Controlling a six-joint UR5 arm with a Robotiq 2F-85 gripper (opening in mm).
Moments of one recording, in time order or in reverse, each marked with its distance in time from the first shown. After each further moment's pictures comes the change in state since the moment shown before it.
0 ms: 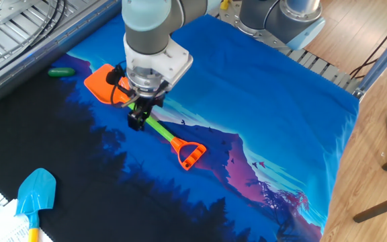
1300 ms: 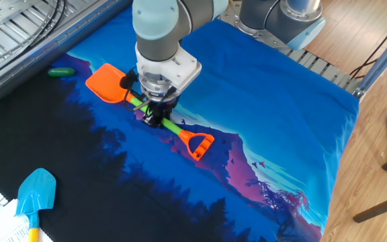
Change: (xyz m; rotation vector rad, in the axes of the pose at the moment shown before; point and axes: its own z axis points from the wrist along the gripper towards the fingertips) arm -0.027 0.023 0.014 -0.019 -0.038 0.081
